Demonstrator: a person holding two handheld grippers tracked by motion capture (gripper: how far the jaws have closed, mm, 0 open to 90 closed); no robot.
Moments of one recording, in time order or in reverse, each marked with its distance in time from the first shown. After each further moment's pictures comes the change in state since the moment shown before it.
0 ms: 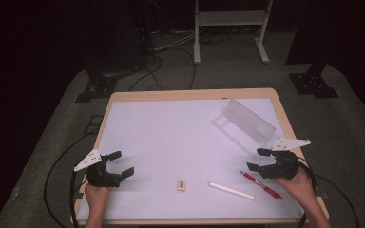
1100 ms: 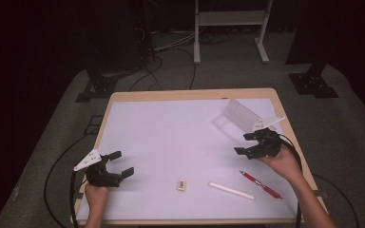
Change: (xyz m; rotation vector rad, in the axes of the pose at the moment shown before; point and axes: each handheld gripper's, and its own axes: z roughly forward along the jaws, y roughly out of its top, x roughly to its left) left arm 0.001 0.000 0.000 -0.002 -0.004 -0.006; right arm -0.013 0.063 0.038 0.129 0.001 -0.090
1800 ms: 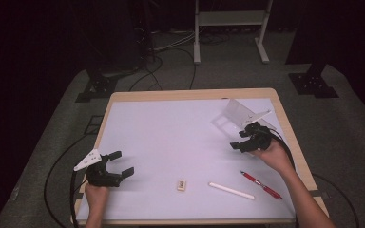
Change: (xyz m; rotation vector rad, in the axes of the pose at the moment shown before) left arm 0.000 0.000 0.001 -0.005 -0.002 -0.003; right arm -0.017 0.010 0.034 0.090 -0.043 0.023
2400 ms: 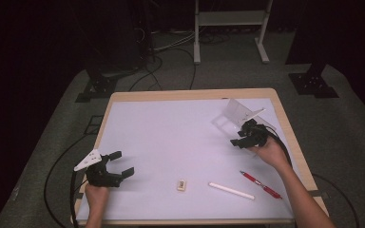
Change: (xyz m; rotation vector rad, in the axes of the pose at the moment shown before) left arm 0.000 0.000 0.000 0.004 -0.001 0.001; right arm -0.012 0.004 0.019 0.065 -0.044 0.017
